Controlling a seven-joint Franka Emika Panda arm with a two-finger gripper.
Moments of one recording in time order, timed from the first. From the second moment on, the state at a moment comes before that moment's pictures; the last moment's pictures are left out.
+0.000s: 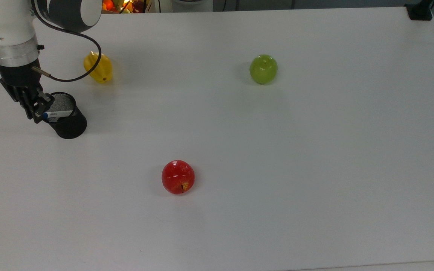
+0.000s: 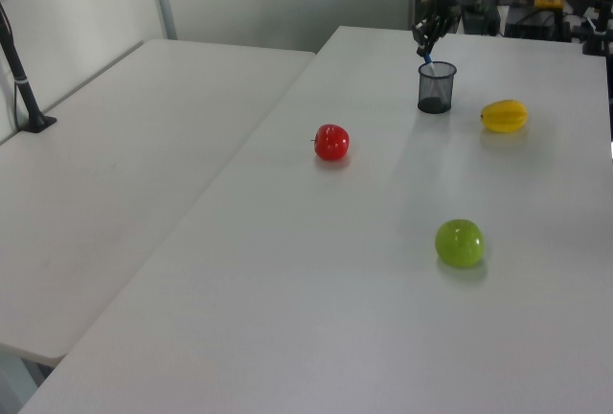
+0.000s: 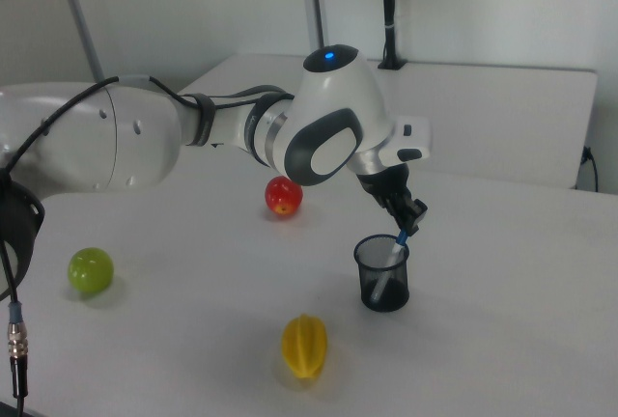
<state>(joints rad) -0.27 0.50 -0.10 -1.50 0.03 2.34 0.07</state>
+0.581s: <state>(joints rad) -0.27 0.49 -0.10 -1.48 0.01 2.34 0.06</state>
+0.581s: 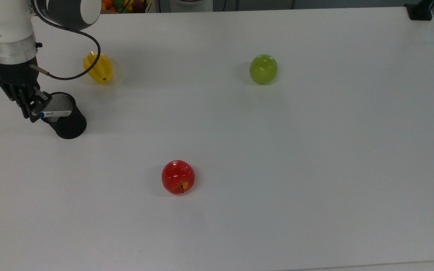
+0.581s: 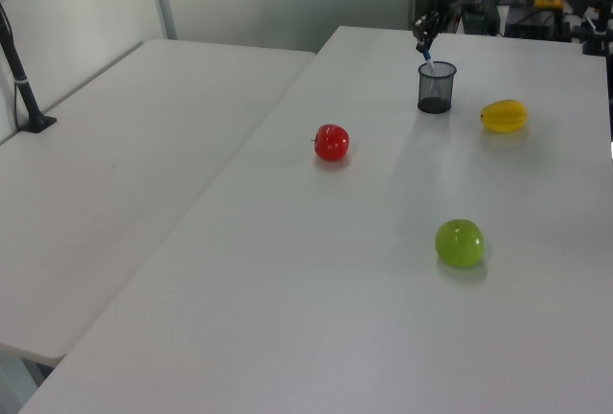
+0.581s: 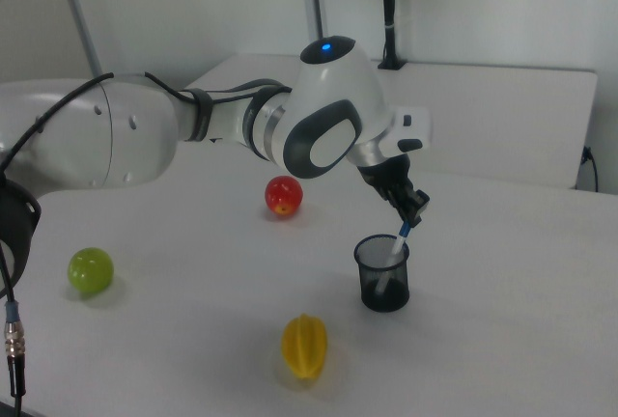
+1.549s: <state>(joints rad) -0.25 0.31 -0.08 -1.47 0.13 1.95 0.06</state>
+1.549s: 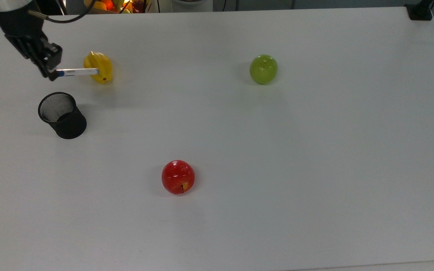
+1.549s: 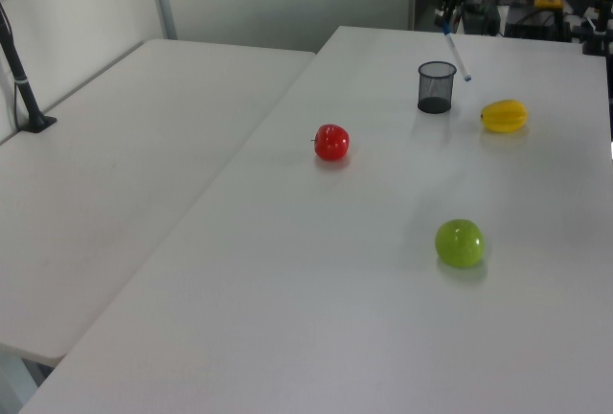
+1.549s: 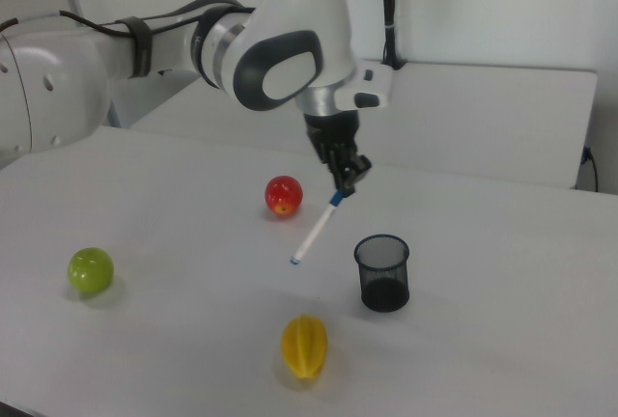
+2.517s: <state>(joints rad) 0.14 0.43 -0.08 -1.52 0.01 1.65 0.01</state>
